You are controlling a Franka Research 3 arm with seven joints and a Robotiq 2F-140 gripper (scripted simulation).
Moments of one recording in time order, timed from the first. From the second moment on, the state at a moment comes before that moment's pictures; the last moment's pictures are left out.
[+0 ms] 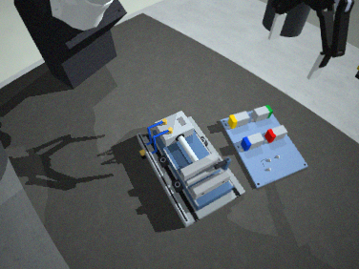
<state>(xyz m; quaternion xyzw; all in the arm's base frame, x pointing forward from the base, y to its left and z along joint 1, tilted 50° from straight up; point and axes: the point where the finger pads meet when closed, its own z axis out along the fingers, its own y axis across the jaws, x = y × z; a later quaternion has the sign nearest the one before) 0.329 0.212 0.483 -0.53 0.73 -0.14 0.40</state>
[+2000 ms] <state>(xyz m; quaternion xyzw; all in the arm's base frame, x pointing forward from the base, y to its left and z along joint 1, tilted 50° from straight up) 0.329 0.211 0.483 -0.53 0.73 -0.14 0.40</state>
